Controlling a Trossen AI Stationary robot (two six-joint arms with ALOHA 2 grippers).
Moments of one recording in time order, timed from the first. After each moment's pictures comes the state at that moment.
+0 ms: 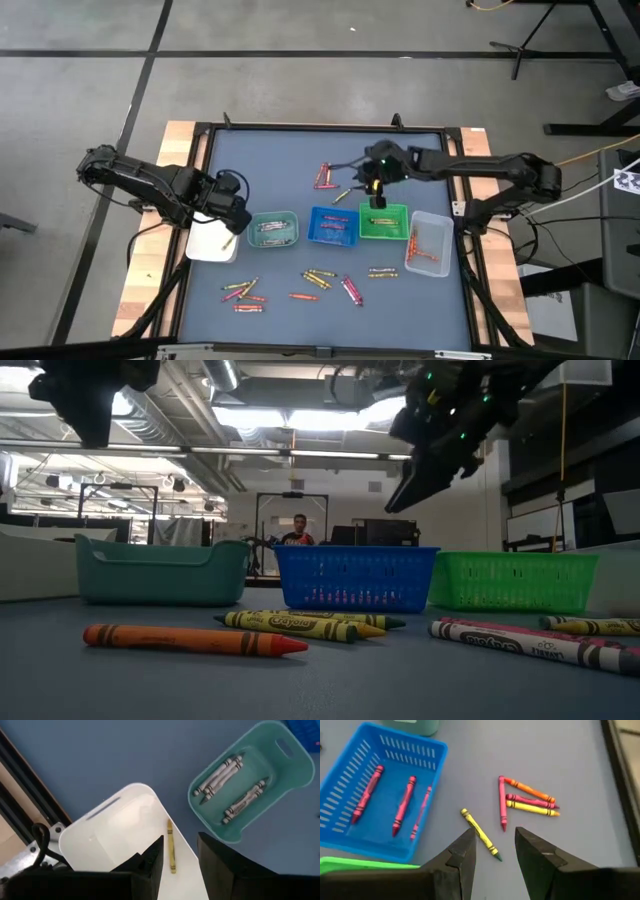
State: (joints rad) left arm -0.25 1.15 1.11 -1.39 -0.25 -1.21; right arm -0.29 1.41 0.92 -0.32 -0.16 -0.40
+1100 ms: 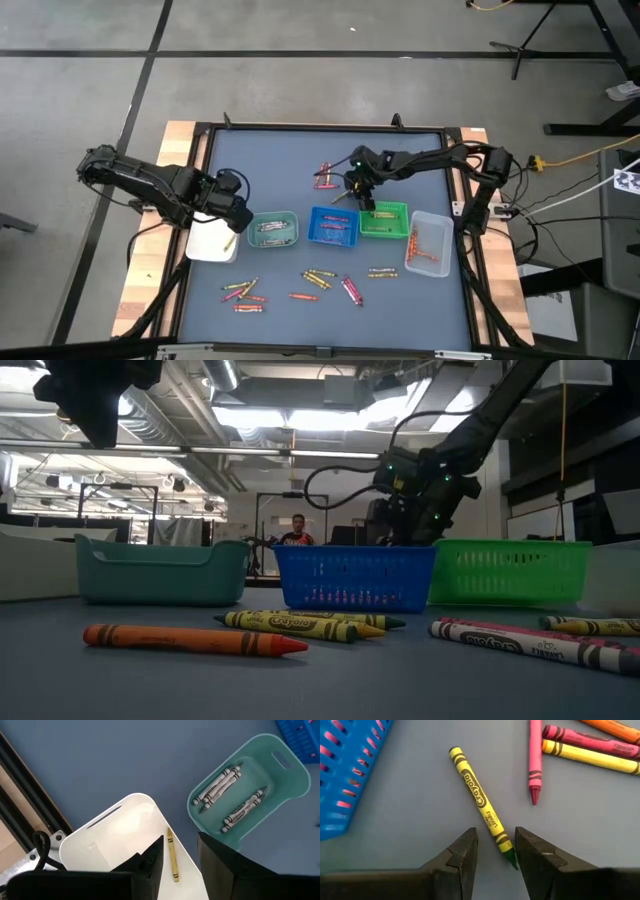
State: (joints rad) left arm -0.25 1.15 1.11 -1.38 -0.28 -1.21; right arm -0.38 1.81 0.92 -0.15 -0.27 -0.51
